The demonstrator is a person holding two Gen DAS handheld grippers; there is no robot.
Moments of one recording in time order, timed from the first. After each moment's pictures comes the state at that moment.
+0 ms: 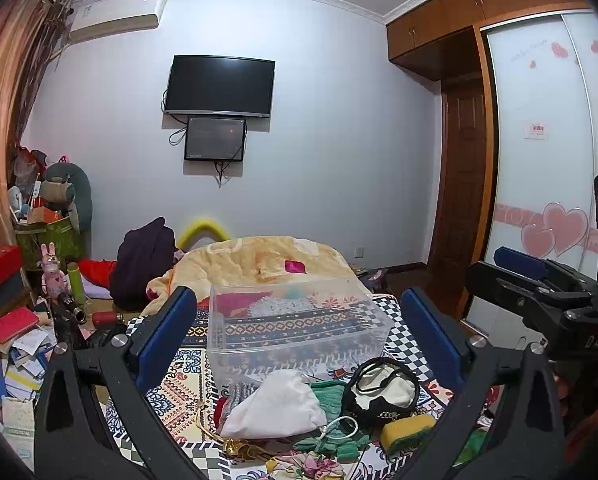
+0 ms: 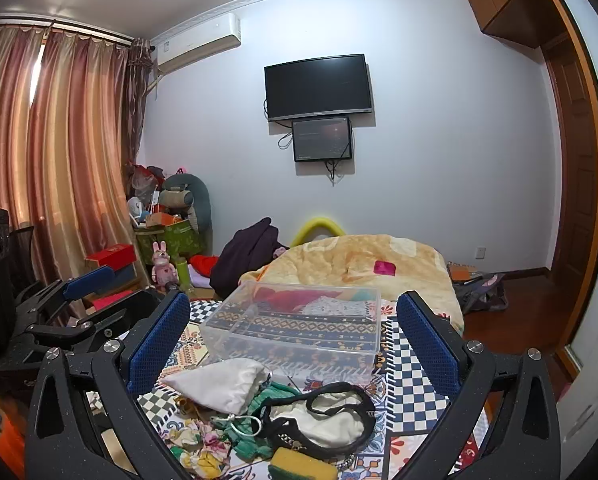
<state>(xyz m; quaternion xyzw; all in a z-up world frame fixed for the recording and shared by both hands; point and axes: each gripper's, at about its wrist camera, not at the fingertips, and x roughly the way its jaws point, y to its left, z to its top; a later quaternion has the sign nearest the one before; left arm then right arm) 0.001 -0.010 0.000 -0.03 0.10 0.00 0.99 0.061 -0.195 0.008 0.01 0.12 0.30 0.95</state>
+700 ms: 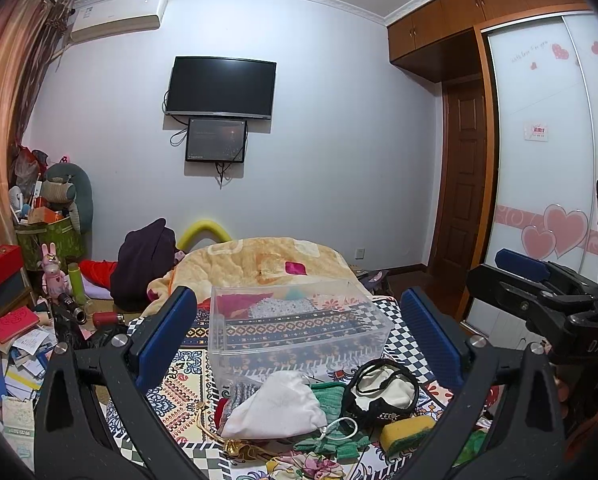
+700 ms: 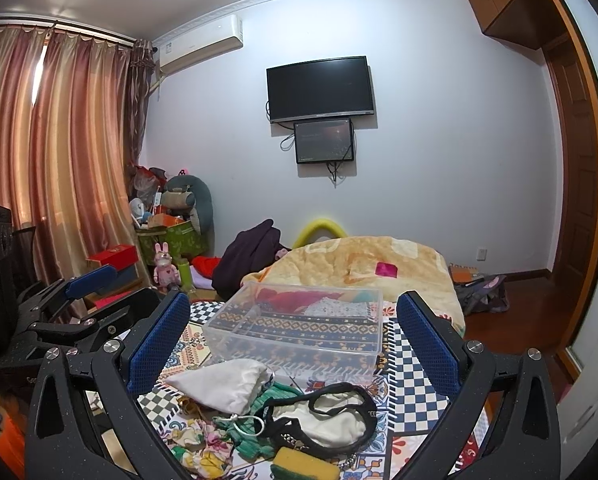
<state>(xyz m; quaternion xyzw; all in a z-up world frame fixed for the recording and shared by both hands) 0.001 -0.009 0.001 -0.04 0.10 0.00 0.99 0.056 -0.195 0.011 0.01 0.12 0.30 0.95</state>
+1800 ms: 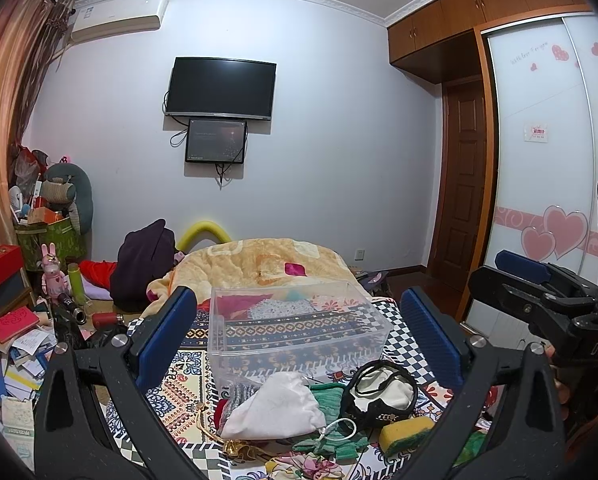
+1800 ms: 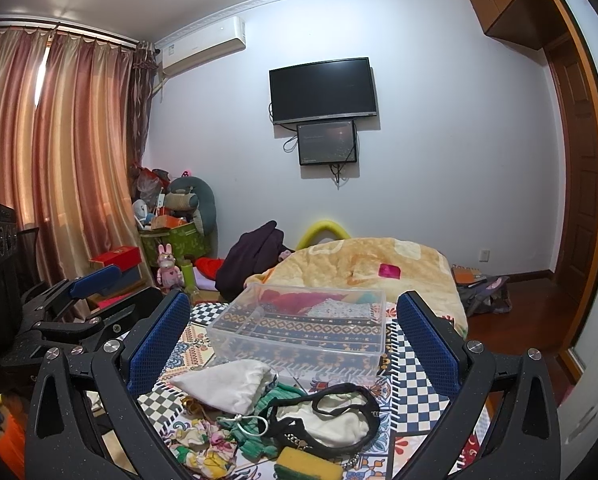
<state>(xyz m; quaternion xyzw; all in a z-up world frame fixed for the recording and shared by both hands) 0.001 -0.010 0.003 -0.04 0.09 0.00 0.99 0.050 -0.191 0.018 0.01 0.12 0.30 0.95</state>
